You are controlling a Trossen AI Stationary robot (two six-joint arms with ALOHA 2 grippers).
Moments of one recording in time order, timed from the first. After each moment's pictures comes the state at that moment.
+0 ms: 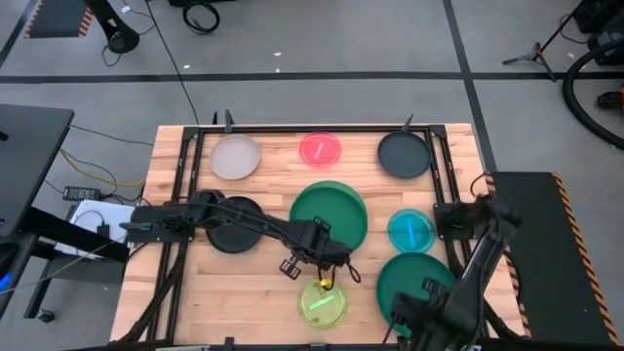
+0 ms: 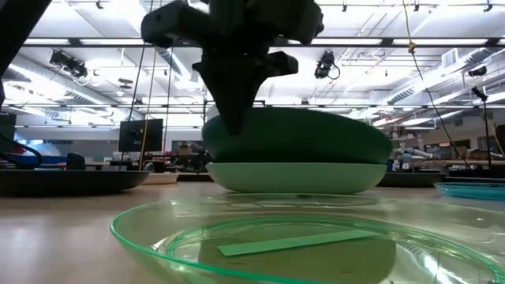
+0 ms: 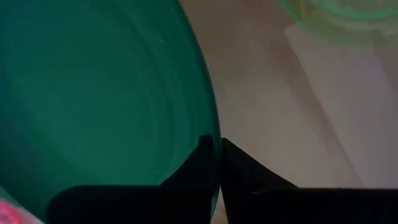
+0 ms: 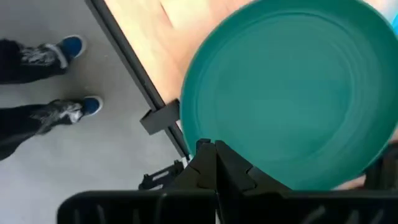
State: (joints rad) left arm -0.28 2.26 2.02 -1.30 -0.17 0.35; right arm 0.96 1.95 1.88 -1.46 0.00 1.47
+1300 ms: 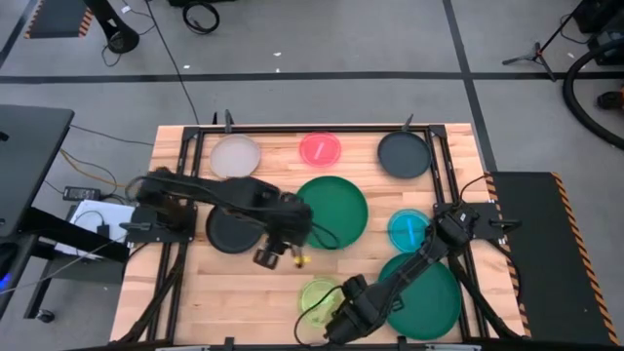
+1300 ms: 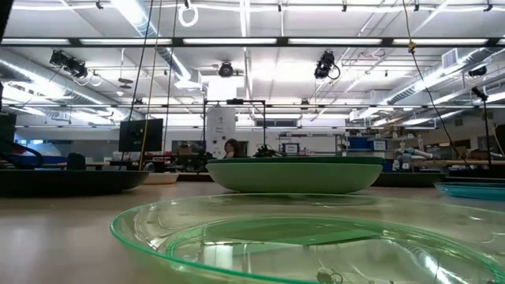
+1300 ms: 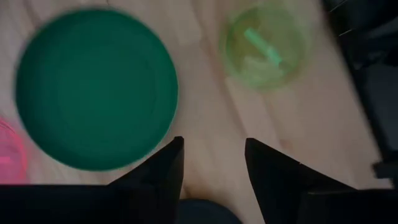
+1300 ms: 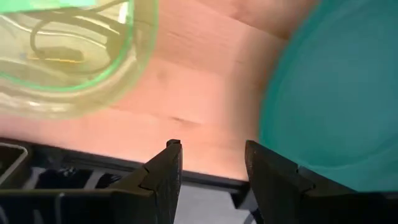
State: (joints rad) left arm -0.26 1.81 2.02 -1.36 0.00 0.14; right arm 0.66 2.29 2.06 -1.42 -0.18 1.91
